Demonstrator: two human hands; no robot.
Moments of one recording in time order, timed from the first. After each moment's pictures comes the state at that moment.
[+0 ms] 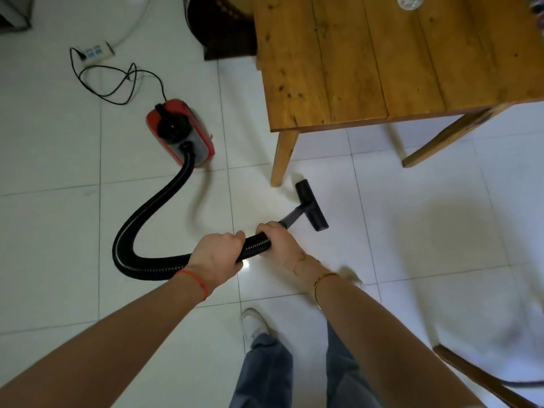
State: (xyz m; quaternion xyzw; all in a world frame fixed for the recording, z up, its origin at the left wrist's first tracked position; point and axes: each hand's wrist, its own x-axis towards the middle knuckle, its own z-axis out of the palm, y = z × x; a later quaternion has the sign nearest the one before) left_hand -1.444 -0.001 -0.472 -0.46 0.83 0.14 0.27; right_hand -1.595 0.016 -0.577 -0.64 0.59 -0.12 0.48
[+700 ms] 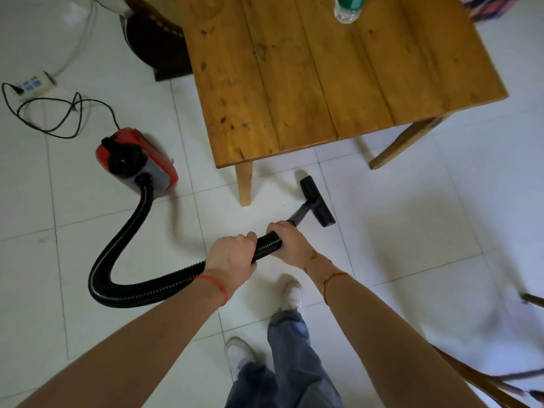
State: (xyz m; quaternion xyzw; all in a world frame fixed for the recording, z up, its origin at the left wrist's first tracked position) left_hand -1.559 -0.064 -0.487 -0.44 0.85 0.15 0.24; right_hand -1.712 -0.035 -0.598 -0.61 0.64 -0.12 0.45
